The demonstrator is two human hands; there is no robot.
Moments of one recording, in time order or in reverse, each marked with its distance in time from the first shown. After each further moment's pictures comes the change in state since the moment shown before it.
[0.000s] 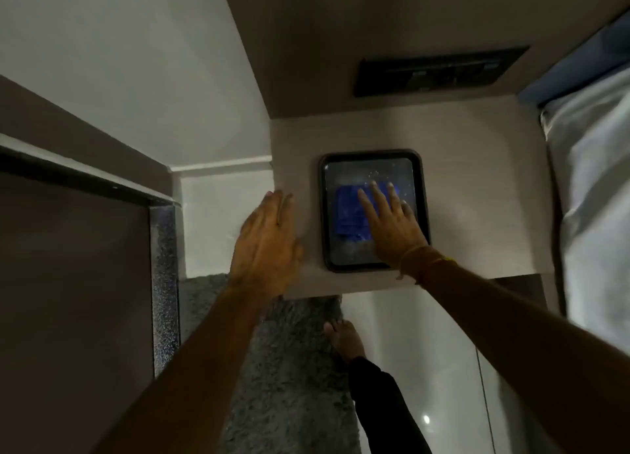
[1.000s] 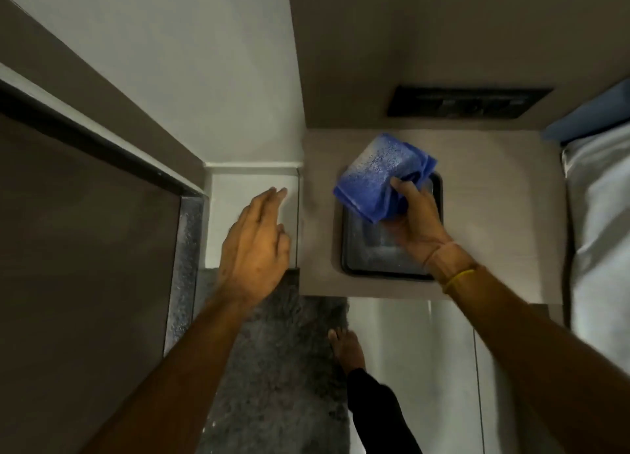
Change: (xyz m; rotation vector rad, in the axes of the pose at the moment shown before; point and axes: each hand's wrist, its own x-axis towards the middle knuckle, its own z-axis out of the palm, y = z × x) left_hand -0.045 -0.018 -0.043 -0.227 0.346 -0.069; right_hand -0.019 -0.038 -0.084 2.098 0.154 0.131
